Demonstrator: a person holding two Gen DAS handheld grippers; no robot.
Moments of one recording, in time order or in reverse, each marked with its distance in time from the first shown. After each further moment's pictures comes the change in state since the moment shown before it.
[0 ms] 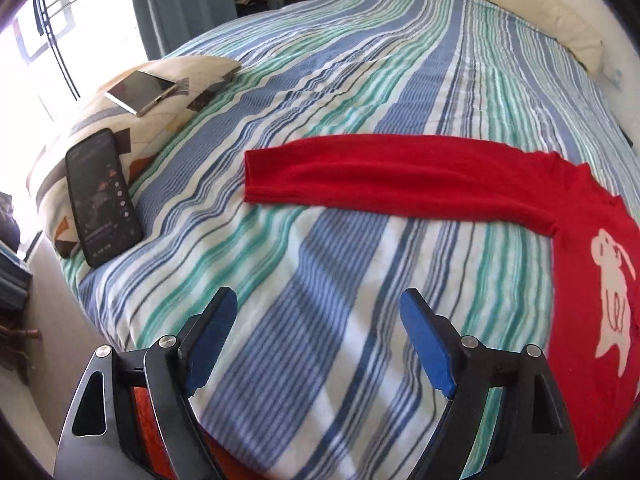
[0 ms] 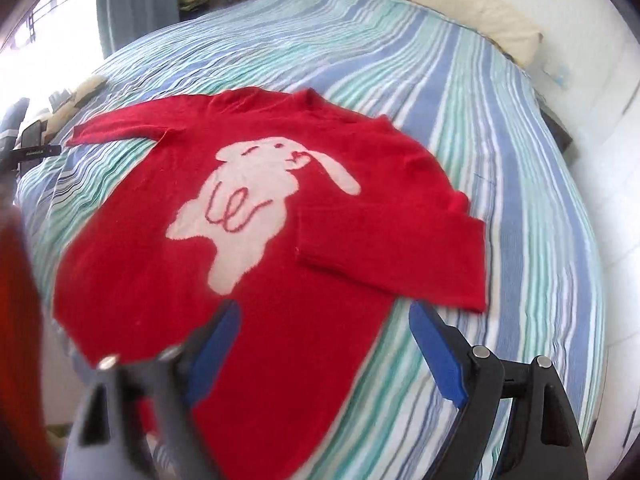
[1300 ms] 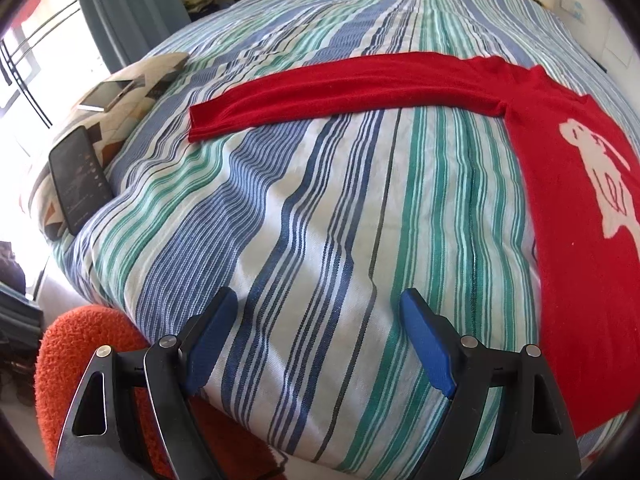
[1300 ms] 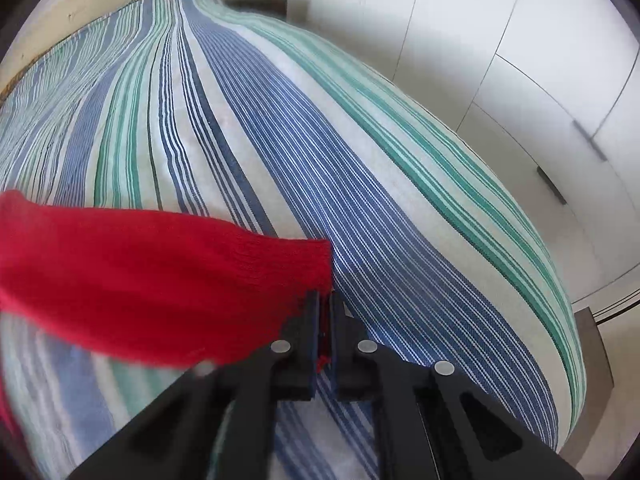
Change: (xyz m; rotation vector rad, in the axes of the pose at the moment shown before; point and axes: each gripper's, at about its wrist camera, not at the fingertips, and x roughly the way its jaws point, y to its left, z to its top) left arm -0.002 -0.043 -0.070 0.195 0.023 0.031; right arm 0.022 -0.310 -0.245 0.900 0.133 -0.469
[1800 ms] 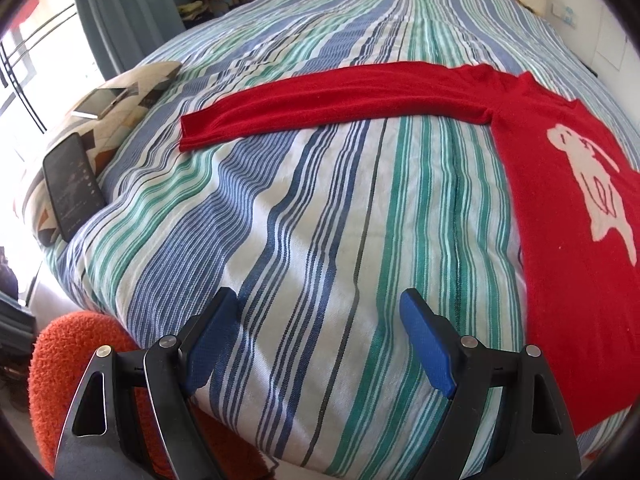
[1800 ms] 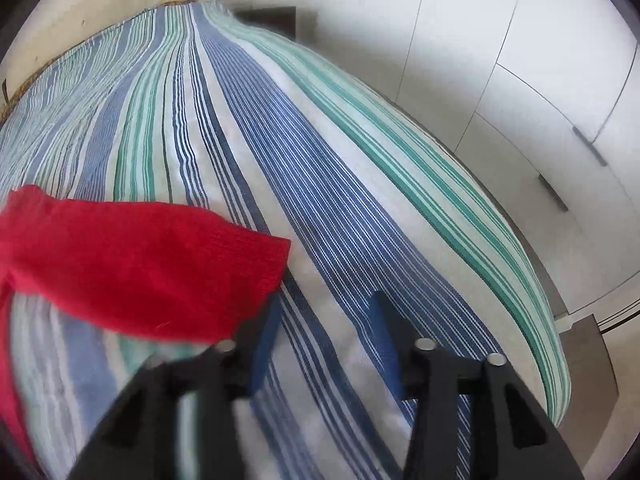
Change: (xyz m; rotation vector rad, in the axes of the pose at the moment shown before) left arm -0.006 -0.004 0.000 0.001 -0.044 -0.045; right arm -0.034 -0.020 -0.017 -0.009 -0.064 0.045
